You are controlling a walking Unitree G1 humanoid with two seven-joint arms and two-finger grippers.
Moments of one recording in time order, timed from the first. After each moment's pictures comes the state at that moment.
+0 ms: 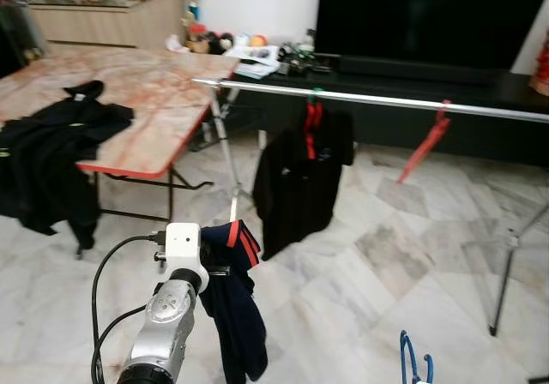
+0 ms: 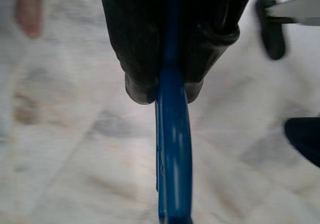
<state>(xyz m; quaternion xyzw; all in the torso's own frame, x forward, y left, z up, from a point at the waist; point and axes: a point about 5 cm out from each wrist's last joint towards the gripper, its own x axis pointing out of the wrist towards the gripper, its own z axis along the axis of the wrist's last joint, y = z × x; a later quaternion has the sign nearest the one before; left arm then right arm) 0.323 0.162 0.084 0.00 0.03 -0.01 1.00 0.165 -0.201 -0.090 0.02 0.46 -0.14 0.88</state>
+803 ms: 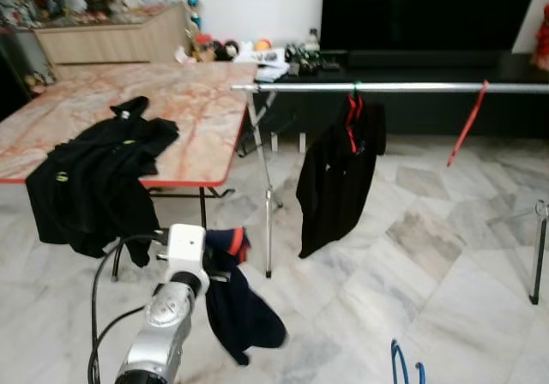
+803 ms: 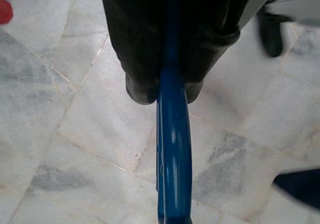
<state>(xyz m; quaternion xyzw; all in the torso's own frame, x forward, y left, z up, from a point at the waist) 0.320 0.154 0.090 0.01 0.02 -0.05 1.00 0.150 -0.206 -0.095 0.02 0.48 -0.15 0.86</state>
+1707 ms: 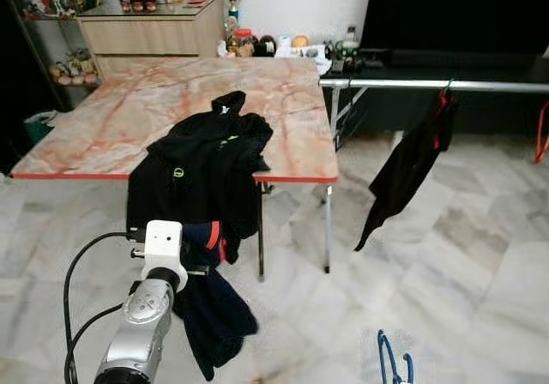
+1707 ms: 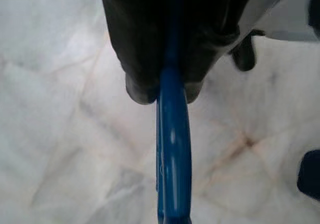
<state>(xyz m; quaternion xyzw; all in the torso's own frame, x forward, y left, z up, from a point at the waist) 0.318 0.164 0.087 0.00 0.03 -0.02 1.00 0.153 -0.200 -0.095 0.01 0.48 -0.12 0.87</state>
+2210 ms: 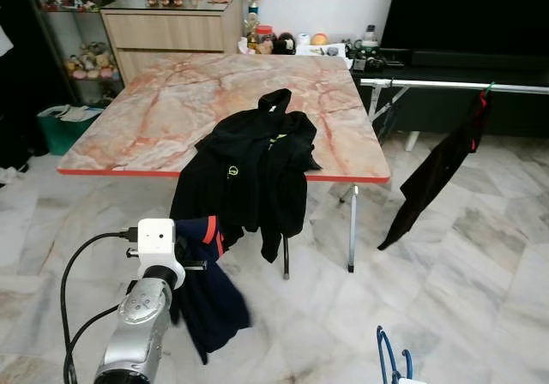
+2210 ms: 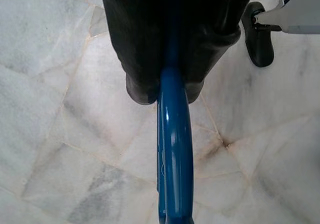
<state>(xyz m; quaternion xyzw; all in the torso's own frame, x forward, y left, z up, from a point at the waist) 0.317 0.177 0.097 -0.02 0.00 0.00 1.00 0.164 -0.197 -0.091 0.01 0.47 -0.11 0.88</state>
